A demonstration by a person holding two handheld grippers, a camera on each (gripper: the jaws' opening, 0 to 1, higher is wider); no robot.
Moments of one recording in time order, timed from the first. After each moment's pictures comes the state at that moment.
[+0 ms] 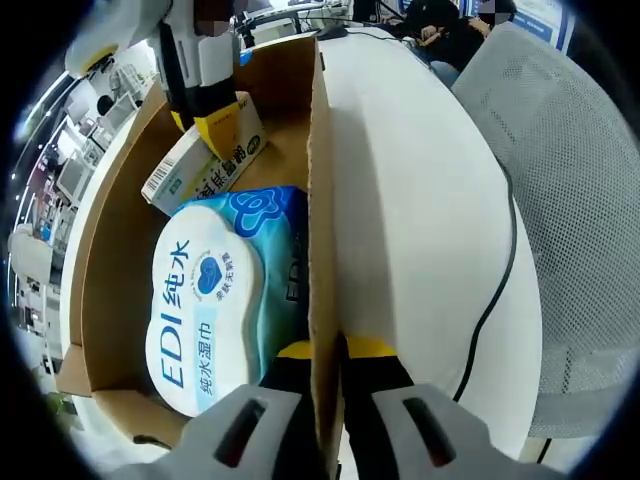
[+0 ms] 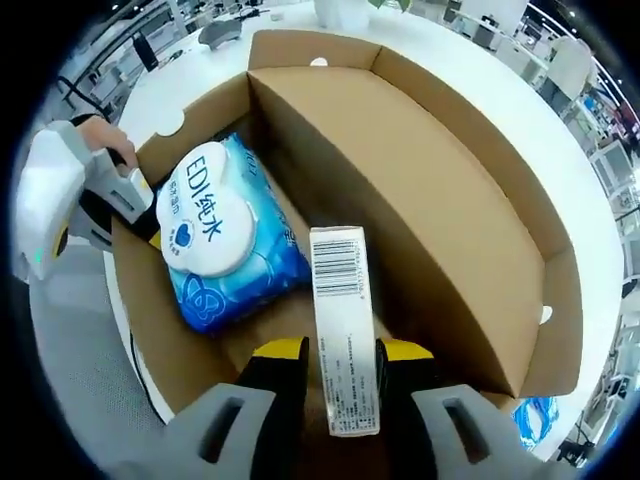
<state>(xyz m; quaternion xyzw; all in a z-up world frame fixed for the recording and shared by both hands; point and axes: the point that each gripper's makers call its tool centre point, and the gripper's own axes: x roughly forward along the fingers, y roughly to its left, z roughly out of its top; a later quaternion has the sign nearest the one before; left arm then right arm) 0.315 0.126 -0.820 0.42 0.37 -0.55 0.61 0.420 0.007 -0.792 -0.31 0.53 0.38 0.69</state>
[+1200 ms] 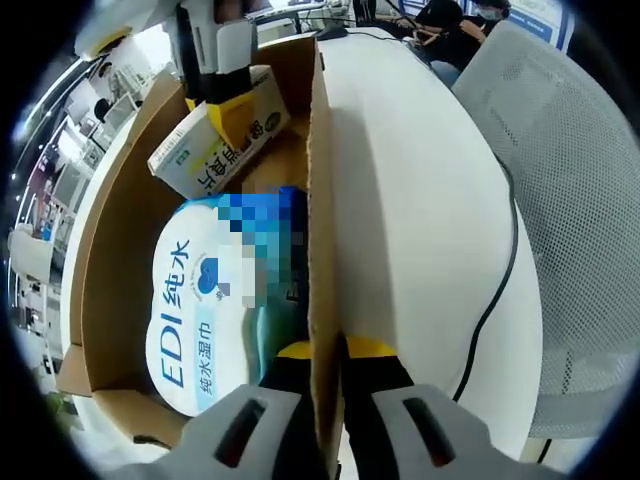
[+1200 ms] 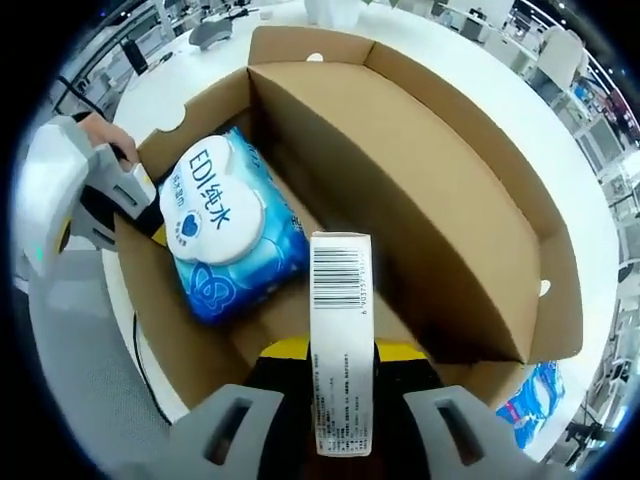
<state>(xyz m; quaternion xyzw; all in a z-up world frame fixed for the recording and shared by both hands) 0.314 0.127 -0.821 0.42 0.37 -0.55 0.62 0.403 -0.010 -0.782 -0.29 0.54 0.35 0.71</state>
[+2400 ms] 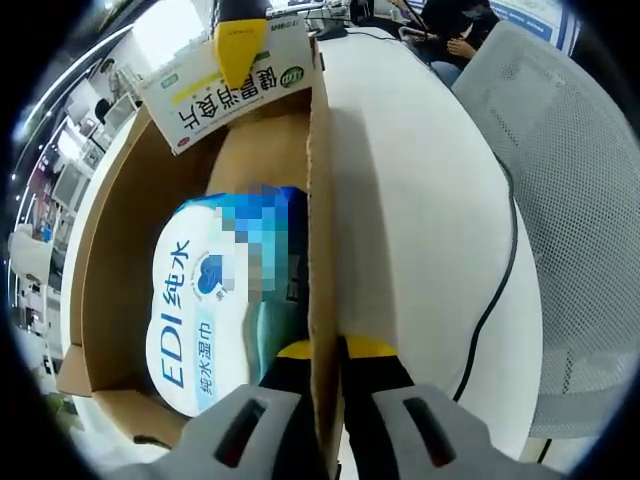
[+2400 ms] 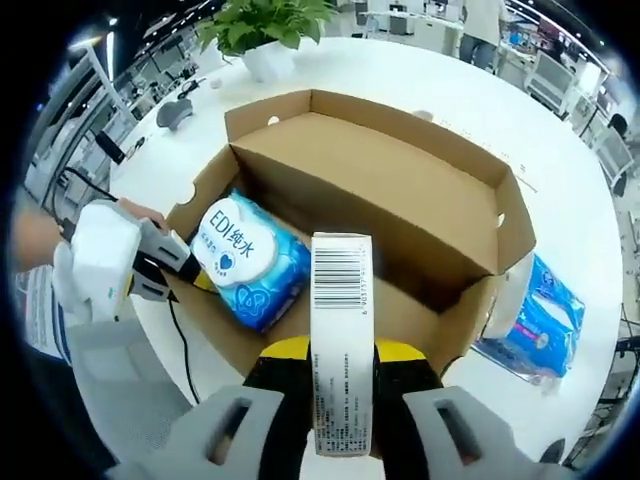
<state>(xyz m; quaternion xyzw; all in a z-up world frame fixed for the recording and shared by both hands) 0.317 0.126 -0.820 0.42 0.37 -0.55 0.62 0.388 -0.017 -0.735 -0.16 0.54 0.30 0.77</state>
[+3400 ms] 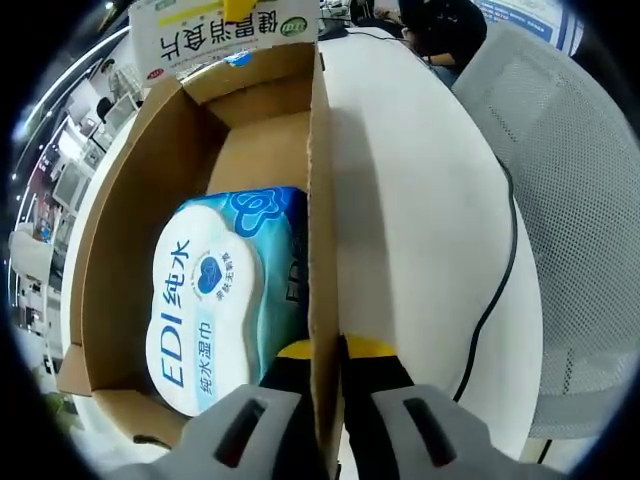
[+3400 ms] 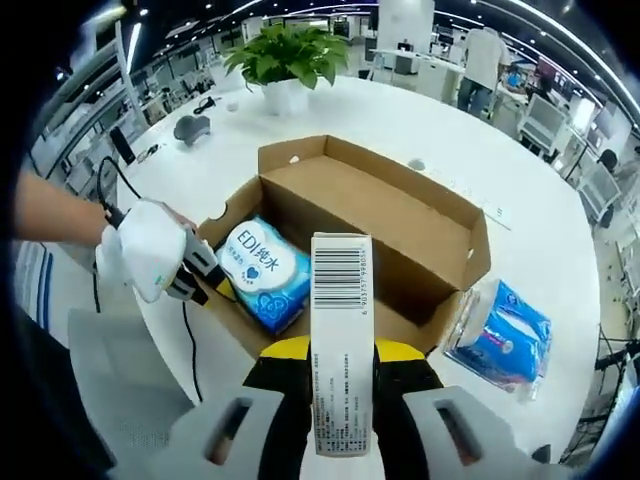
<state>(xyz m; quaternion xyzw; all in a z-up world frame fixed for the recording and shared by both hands) 0.317 0.125 -0.819 0.42 0.37 -0.55 0.62 0.372 -0.025 -0.681 -0.16 0.45 0.30 0.82</state>
